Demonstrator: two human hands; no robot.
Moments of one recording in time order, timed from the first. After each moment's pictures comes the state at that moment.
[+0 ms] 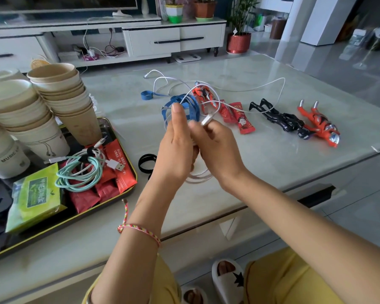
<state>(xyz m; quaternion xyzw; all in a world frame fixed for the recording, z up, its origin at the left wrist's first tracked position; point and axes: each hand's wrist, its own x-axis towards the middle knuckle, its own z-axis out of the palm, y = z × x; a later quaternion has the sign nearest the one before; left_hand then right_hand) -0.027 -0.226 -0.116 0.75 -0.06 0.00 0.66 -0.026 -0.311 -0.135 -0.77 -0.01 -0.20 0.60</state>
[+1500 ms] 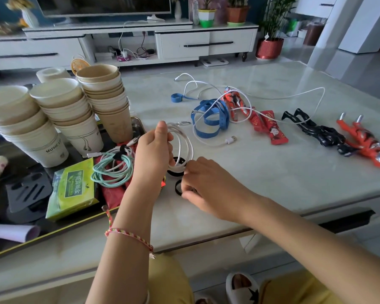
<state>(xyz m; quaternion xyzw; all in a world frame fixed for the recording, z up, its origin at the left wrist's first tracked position) -0.001 -0.159 -0.124 0.70 0.06 0.06 0.70 -0.039 -0.284 -0.148 -0.94 -0.33 -0.05 0.12</state>
